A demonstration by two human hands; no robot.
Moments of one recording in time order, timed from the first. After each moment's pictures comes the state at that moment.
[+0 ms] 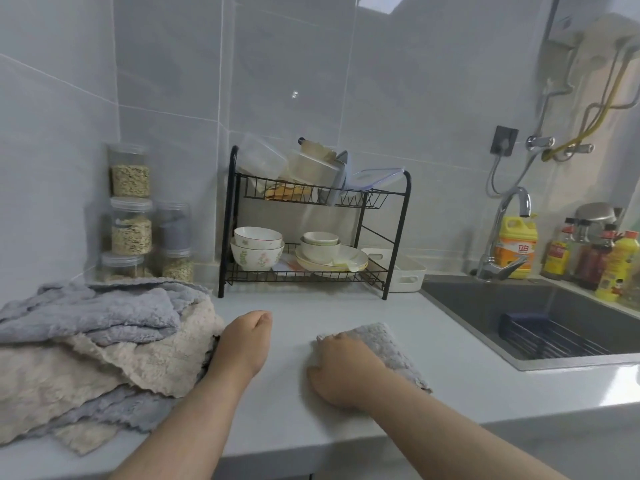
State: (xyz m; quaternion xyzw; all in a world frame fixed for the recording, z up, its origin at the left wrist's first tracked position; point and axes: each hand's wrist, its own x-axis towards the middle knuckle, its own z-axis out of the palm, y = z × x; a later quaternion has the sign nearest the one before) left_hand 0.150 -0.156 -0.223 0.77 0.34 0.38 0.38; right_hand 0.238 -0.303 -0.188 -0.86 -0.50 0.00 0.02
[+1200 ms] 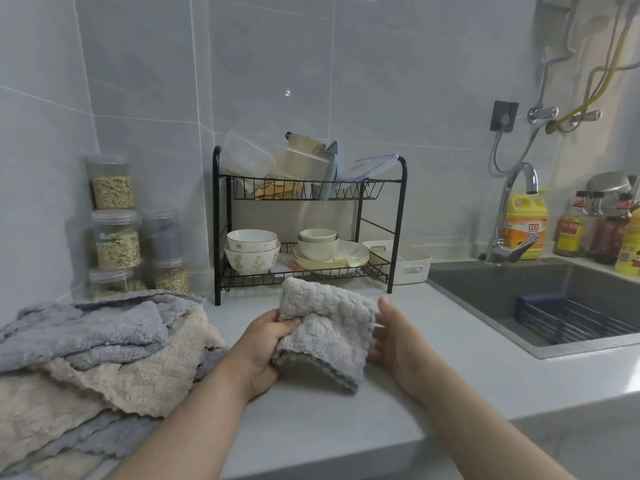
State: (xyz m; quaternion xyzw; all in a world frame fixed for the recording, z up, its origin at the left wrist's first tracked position) left_hand 0.179 -0.166 -0.212 0.52 0.17 0.25 0.80; right_hand 0.318 -0.322 -0.200 -0.56 -0.25 0.35 0.71
